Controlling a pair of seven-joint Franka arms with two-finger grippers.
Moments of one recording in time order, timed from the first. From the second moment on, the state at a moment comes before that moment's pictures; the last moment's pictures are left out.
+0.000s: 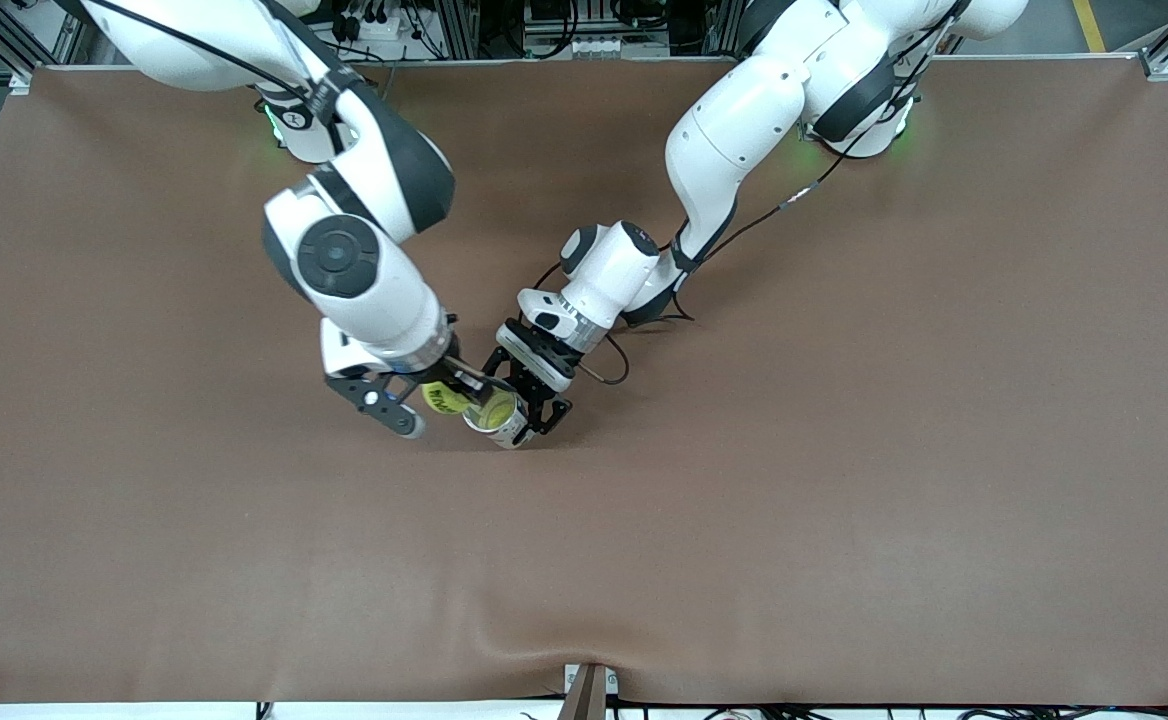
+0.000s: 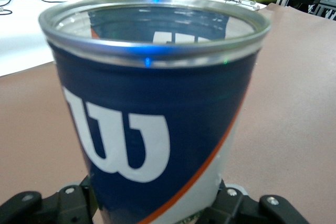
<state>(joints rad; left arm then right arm) -0.74 1.13 -0.29 -1.30 -0.52 3.55 0.56 0.15 0.55 0.50 -1.45 -0.21 1.98 1.26</state>
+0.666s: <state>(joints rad) -0.74 1.13 -0.29 -1.30 -0.52 3.55 0.56 0.17 0.58 0.50 -1.45 -0.23 2.04 1.33</state>
